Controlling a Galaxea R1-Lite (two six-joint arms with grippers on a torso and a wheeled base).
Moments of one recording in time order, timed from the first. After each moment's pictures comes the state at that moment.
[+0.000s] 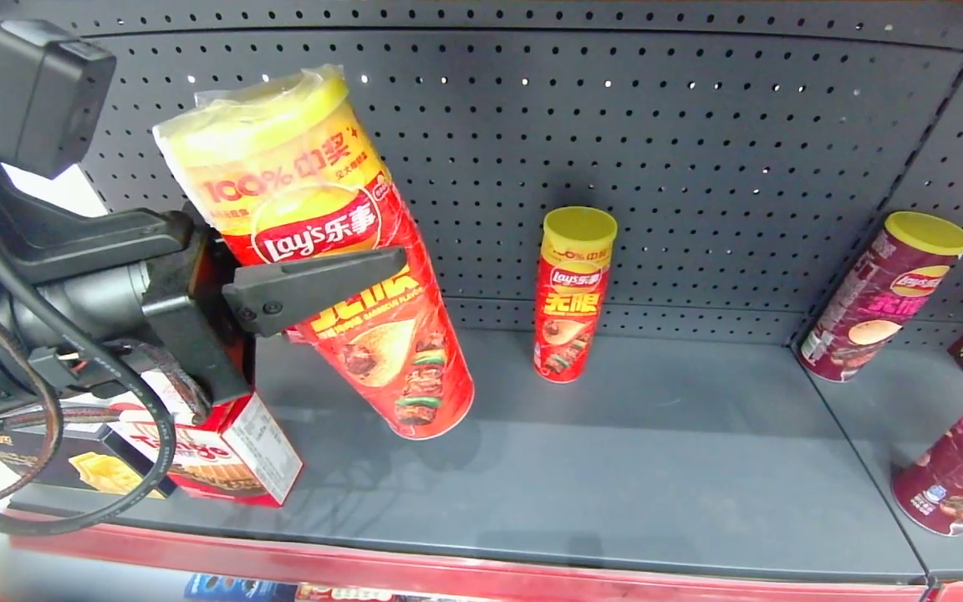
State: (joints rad) left arm -0.41 1.37 -0.80 -0.73 -0.72 -0.04; right arm 0.00 0.01 0.00 0.00 -0.01 0.00
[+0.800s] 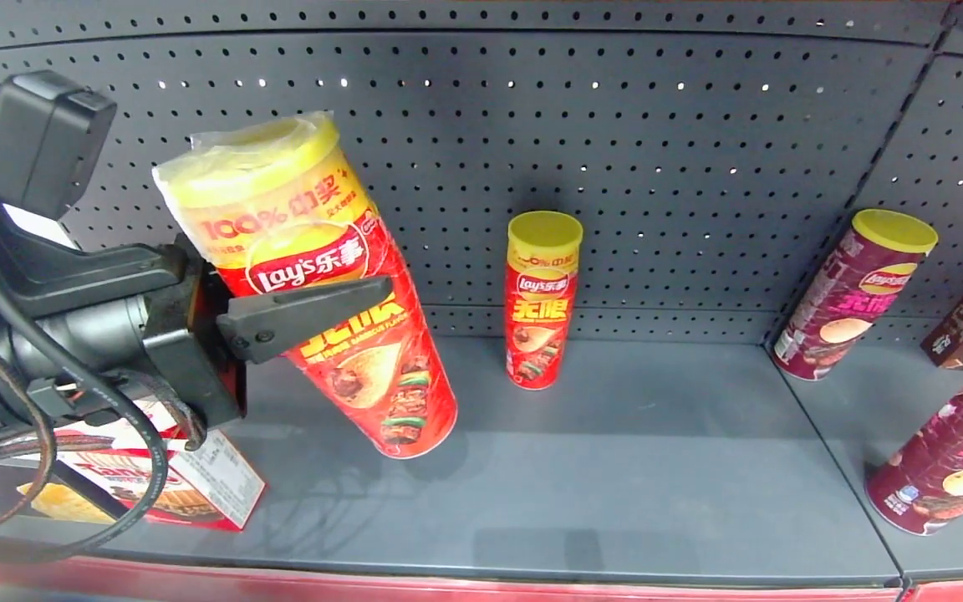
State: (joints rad) left arm -0.38 1.35 -0.73 -0.74 -0.71 -0.04; right arm 0.00 0.01 0.00 0.00 -0.01 0.00
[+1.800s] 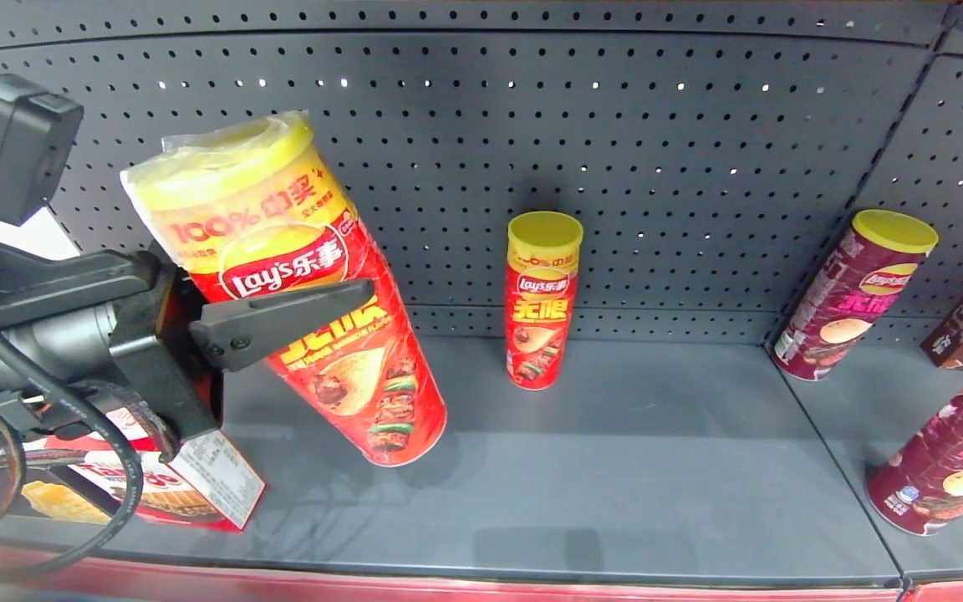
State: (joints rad) left arm -0.37 1.31 -0.70 -0.73 -0.69 -0.06; right arm 0.08 0.42 -0.45 0.00 0.34 -0.07
